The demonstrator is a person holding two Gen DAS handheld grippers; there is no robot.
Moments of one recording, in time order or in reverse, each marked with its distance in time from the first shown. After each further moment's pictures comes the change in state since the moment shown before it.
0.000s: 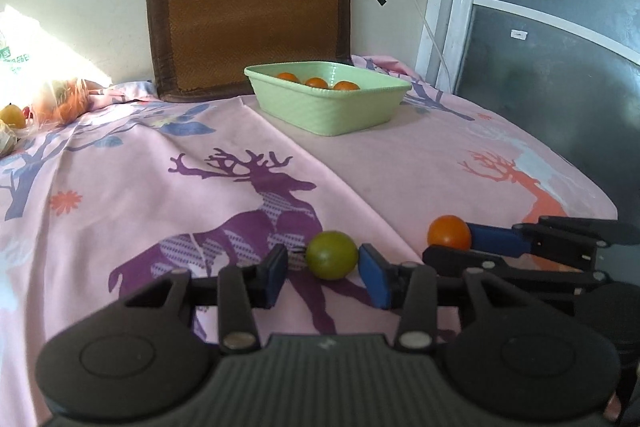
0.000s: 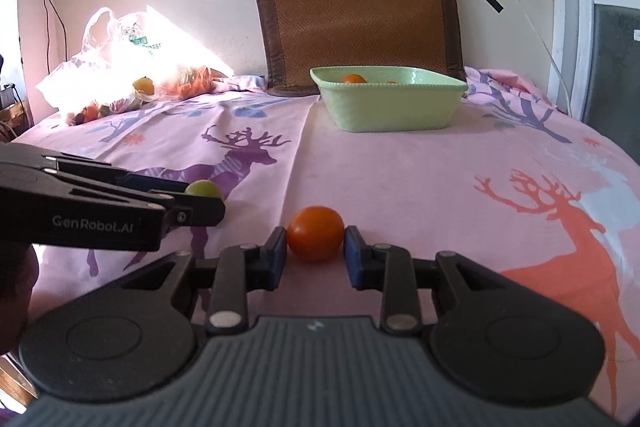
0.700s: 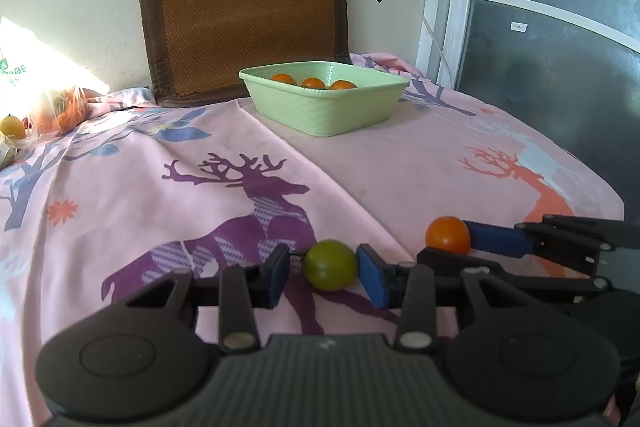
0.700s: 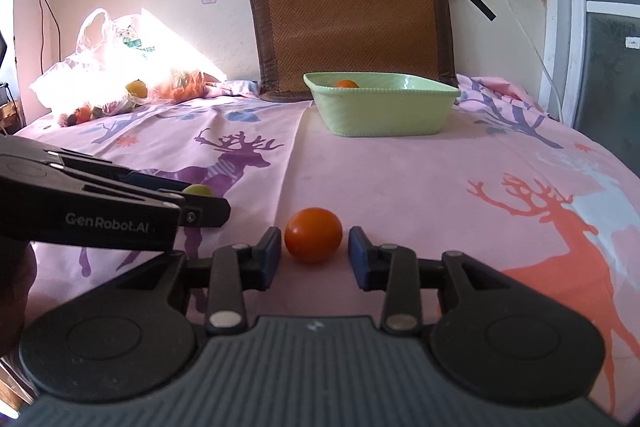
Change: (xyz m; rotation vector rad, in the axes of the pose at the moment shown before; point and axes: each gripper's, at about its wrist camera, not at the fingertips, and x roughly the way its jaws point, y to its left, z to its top) left arm 0.005 -0.011 0.002 0.032 0.006 0.026; right arm -0.001 0.000 -0.002 0.008 -0.020 -0.025
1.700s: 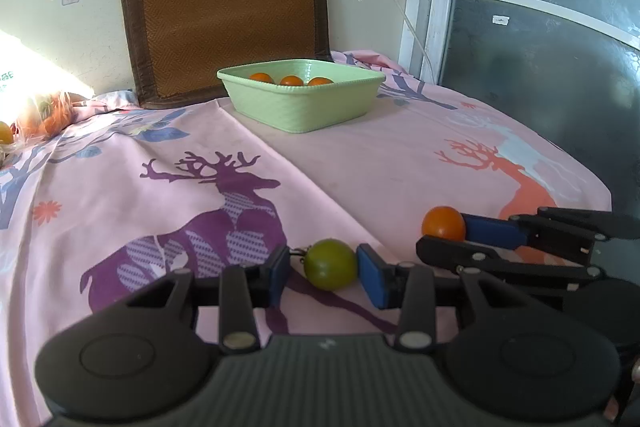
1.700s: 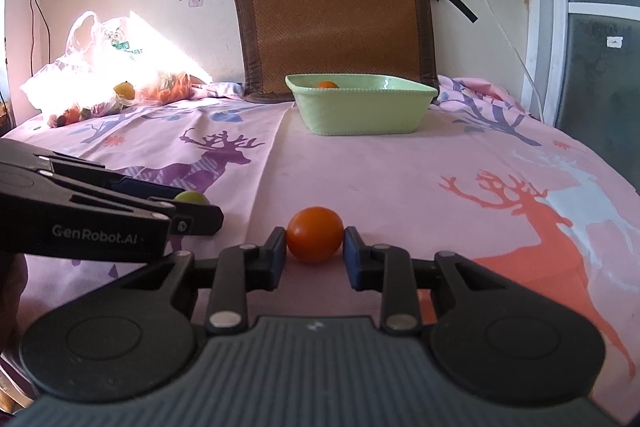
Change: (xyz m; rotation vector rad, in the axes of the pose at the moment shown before) left arm -0.001 -0.014 -0.003 0.024 0.004 -0.032; right arm -0.010 -0.007 -0.005 0.010 -0.009 -0.048
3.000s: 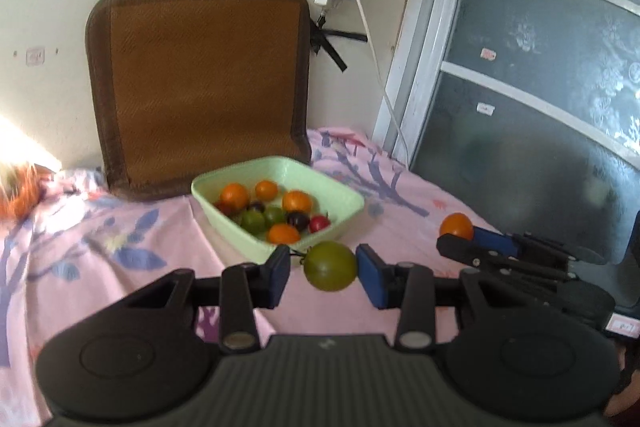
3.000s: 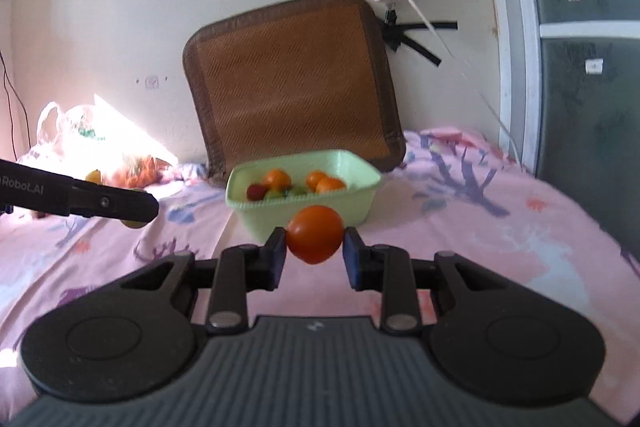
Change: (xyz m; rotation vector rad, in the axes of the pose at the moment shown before) left arm -0.009 0.022 0.142 -0.055 -0.090 -0.127; right arm -0.001 -0.083 0.094 0.095 -0.171 0.012
